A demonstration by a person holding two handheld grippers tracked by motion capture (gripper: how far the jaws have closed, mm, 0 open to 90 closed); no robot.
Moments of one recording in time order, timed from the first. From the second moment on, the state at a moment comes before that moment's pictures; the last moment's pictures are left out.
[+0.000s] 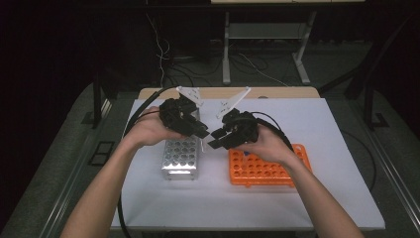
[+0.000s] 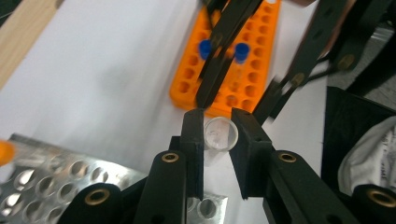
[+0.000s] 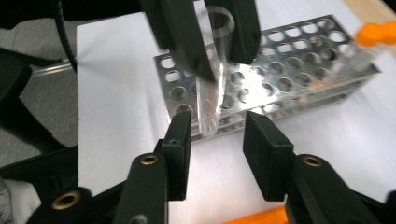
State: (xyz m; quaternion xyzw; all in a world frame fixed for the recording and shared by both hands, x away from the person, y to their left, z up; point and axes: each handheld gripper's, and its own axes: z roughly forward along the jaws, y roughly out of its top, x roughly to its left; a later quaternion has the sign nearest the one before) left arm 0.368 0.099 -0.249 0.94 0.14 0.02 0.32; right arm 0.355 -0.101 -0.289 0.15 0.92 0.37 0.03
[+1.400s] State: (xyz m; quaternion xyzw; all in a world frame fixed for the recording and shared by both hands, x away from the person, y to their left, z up) left arm 0.467 0.134 -0.260 0.91 0.26 0.07 0.31; right arm 0.330 -0.249 -0.309 0.33 0.85 0.40 0.08
